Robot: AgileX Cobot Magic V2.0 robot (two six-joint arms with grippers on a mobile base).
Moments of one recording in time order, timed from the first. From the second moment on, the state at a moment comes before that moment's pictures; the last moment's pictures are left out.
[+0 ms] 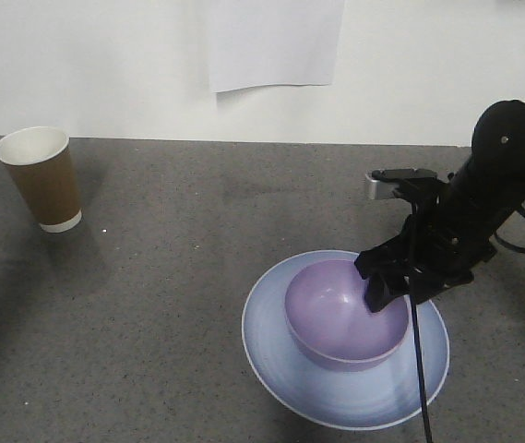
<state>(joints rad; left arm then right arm) -0.11 1.15 -1.30 0.06 1.04 -0.08 0.20 1.70 -1.29 0.22 1.13 -0.17</state>
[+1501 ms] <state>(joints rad) -0.11 1.16 -1.30 -0.10 1.07 0.12 0.20 0.95 -1.29 -0.06 1.24 0.00</state>
